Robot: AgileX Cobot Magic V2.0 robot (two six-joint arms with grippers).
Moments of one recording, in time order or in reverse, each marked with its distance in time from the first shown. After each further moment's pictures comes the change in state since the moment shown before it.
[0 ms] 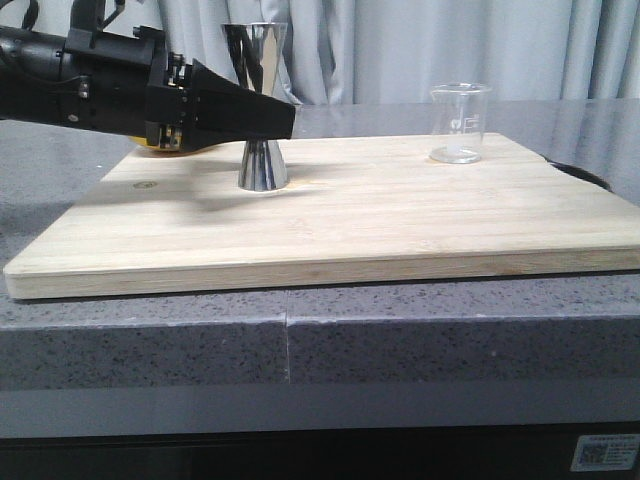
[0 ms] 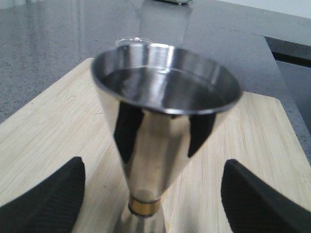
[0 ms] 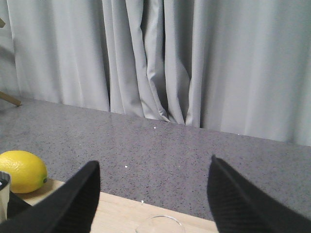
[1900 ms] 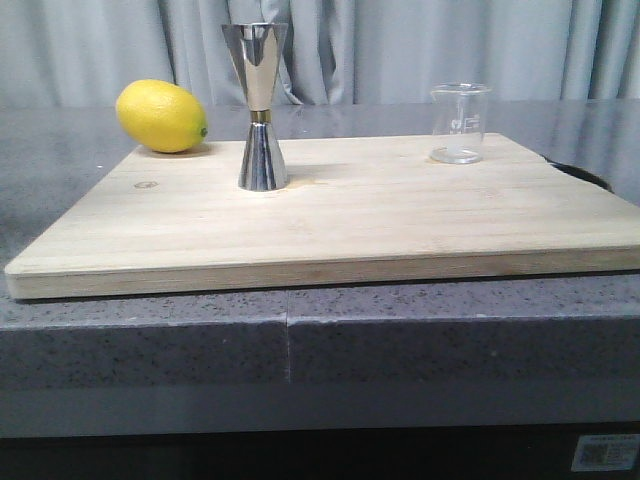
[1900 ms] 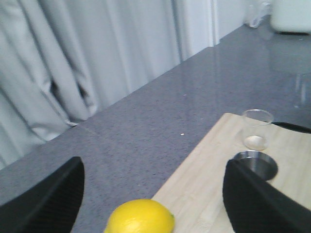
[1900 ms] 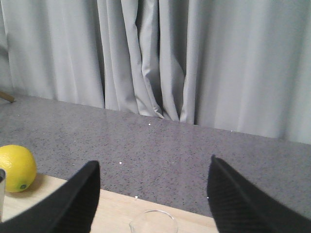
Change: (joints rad) left arm 0.382 -0.584 0.000 0.232 -0.155 -0.361; right arm 0.000 -0.035 0.001 0.000 0.049 -0.012
